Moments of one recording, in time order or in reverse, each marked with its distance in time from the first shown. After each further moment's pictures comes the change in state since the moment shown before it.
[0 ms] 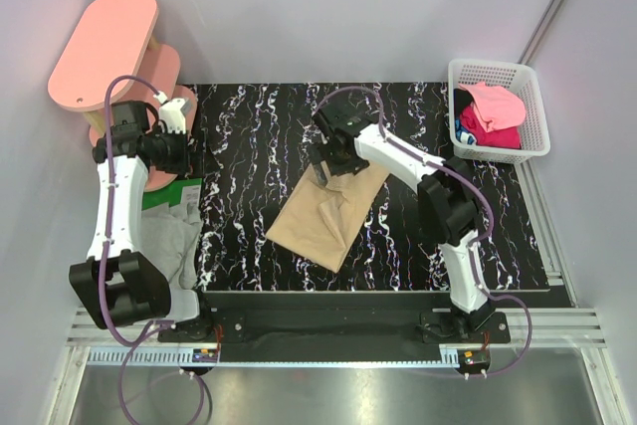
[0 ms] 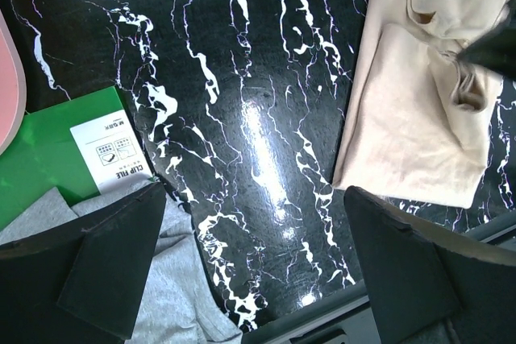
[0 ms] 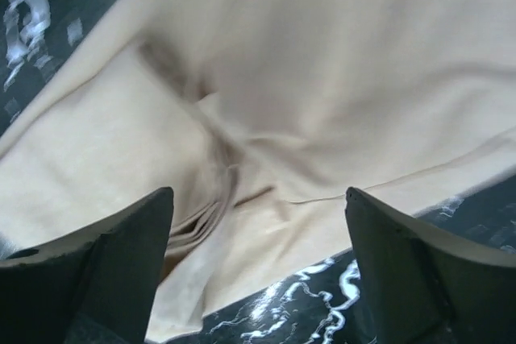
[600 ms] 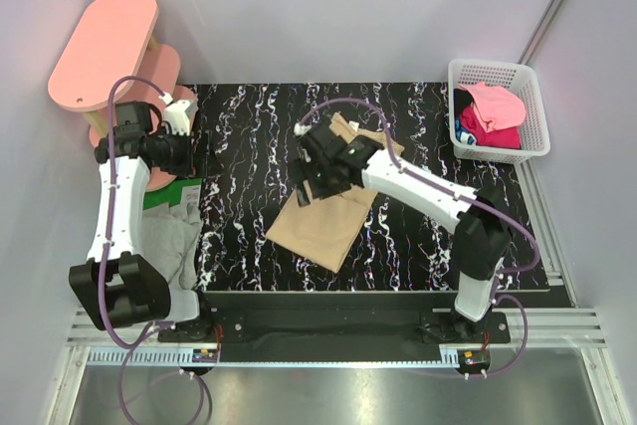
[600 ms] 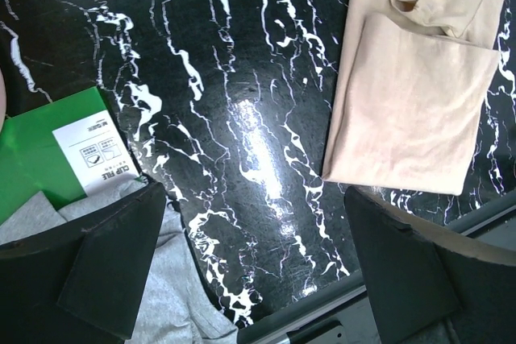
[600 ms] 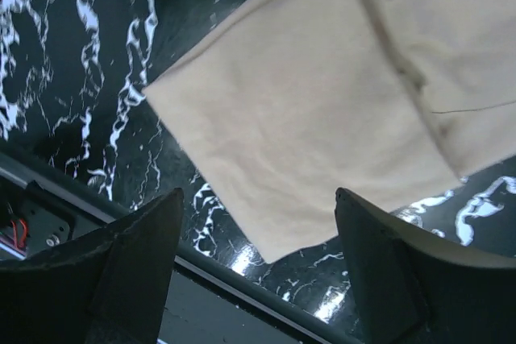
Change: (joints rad) left arm -0.016 -0.010 0.000 -0.027 0.027 0.020; right arm 0.154 -0.288 -0.145 0.037 -0.002 0.194
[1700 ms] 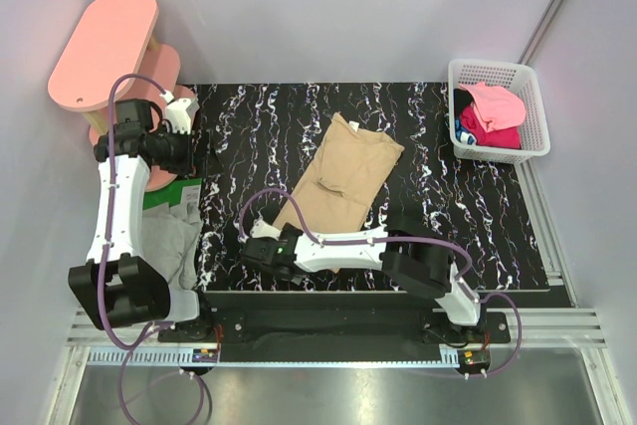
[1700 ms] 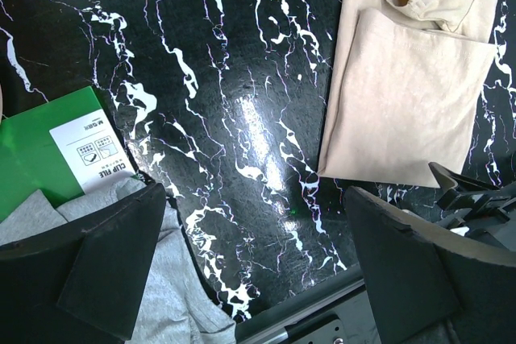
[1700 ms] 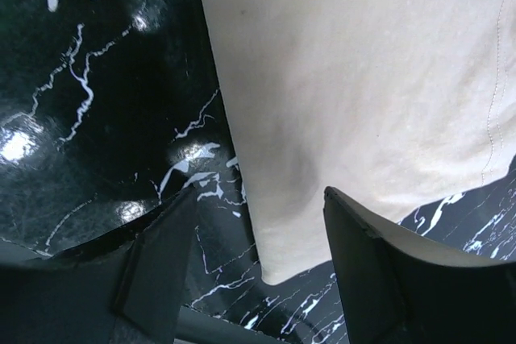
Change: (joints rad) left arm -0.018 0.000 0.027 -0.033 -0.011 0.002; right arm 0.507 0.267 -0.125 0.005 0.520 -0.163
